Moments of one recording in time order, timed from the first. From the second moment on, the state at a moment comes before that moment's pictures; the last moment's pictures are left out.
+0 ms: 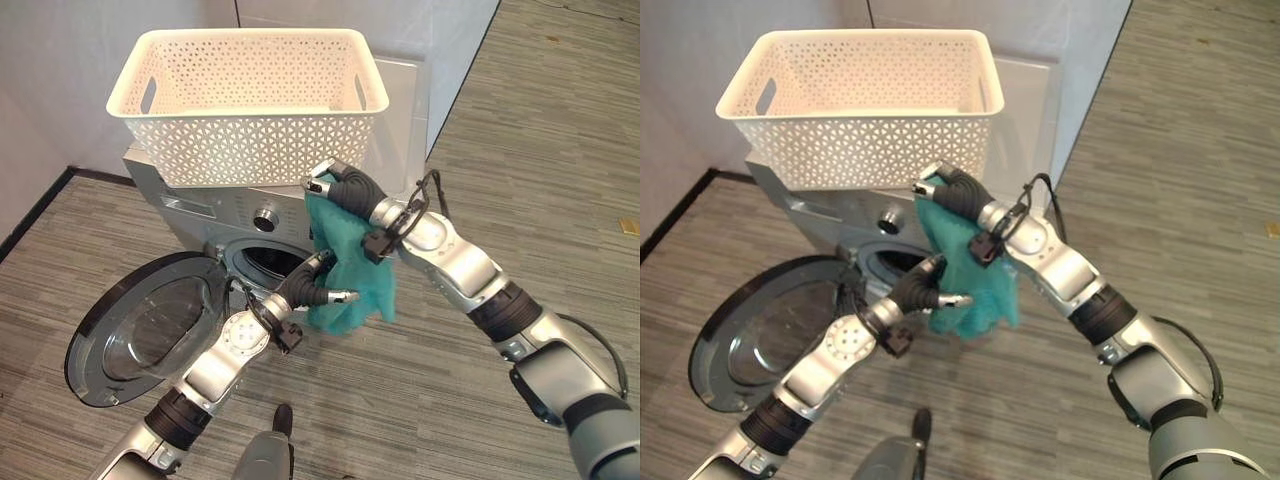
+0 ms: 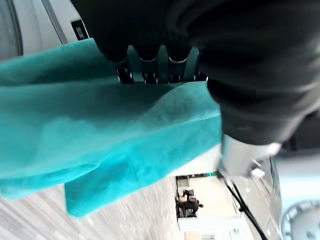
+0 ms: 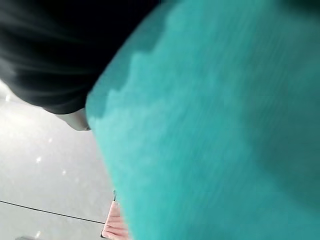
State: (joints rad) left arm -0.31 0.45 -0.48 -0.09 -0.23 0.03 -0.09; right arm -0.90 -0.51 0.63 0.14 0.53 0.08 0.11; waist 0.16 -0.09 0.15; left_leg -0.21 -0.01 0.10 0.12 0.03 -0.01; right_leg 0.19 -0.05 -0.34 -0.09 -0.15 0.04
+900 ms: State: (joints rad) left arm 0.29 0.39 -0.12 -0.05 -0.23 -0.01 -0.09; right arm 0.09 -0.64 0.00 -0.22 0.60 0.05 0.22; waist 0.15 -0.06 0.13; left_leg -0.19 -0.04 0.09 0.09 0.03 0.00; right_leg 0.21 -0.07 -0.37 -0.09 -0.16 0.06
